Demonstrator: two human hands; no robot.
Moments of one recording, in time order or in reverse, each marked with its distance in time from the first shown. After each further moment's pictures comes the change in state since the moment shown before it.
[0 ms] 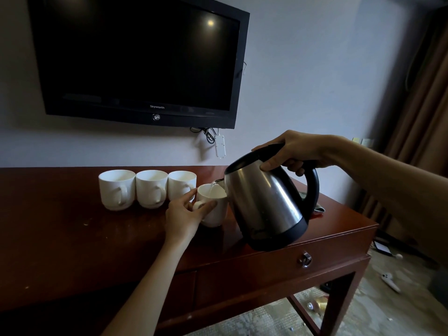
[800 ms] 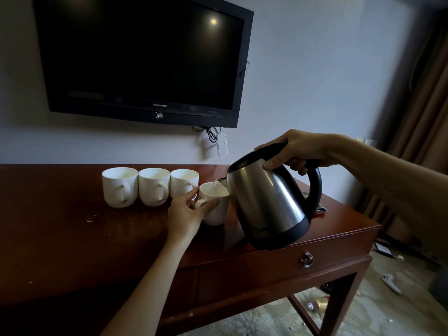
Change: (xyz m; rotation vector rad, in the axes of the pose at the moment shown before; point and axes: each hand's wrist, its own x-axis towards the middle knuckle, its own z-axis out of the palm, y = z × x) left_hand -0.002 0.002 0.000 0.015 -0.004 0.014; right_hand 0.002 -0.001 0.000 -0.027 -0.004 0.000
